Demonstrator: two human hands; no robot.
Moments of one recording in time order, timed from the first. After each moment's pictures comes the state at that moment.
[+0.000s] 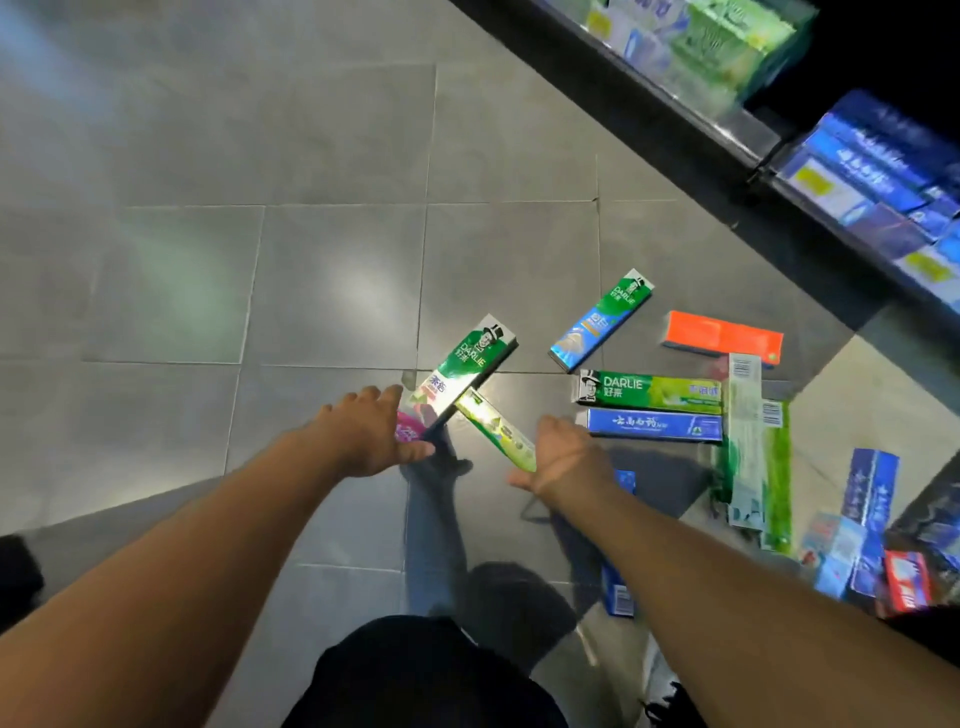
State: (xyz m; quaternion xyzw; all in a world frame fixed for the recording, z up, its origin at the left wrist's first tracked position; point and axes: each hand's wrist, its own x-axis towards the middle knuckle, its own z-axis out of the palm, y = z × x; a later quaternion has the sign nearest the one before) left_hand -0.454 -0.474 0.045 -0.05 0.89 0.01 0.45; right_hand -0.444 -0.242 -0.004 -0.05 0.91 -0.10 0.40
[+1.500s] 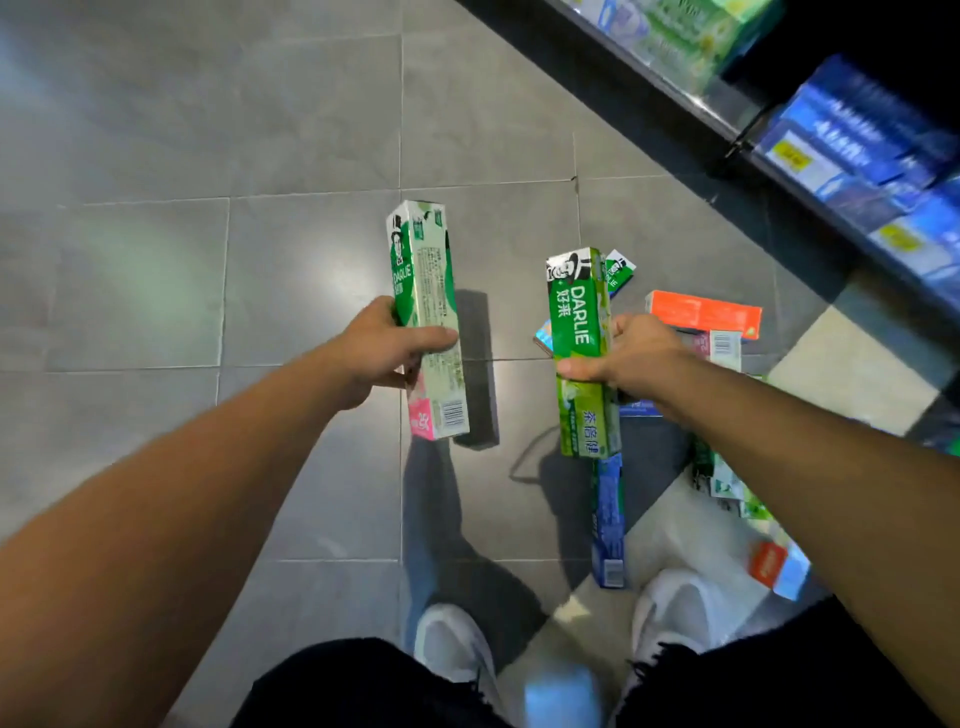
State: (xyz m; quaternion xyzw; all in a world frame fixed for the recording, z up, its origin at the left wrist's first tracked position) left_hand -0.528 -0.454 0.057 -0.24 0.74 0.53 0.34; right_hand -0.532 -0.175 0.049 0.18 0.81 -0.41 0.37
